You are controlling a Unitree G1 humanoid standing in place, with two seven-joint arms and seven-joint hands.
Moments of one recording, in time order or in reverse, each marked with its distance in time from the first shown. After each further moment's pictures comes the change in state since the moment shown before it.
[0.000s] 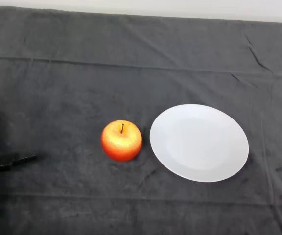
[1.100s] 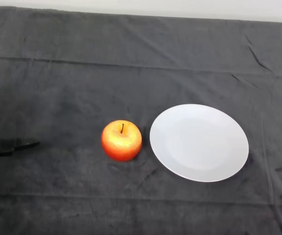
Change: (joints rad) left arm 0.007 -0.011 0.010 -0.354 0.069 0.136 0.009; right arm -0.001 0.000 0.010 0.000 0.013 0.000 0.000
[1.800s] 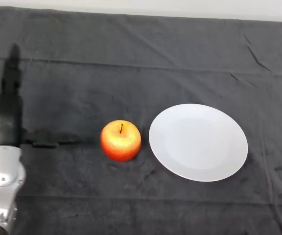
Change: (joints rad) left arm 0.075 -0.113 -0.223 -0.238 0.106 0.135 0.019; right arm -0.007 0.002 0.010 -0.001 0.010 0.000 0.000
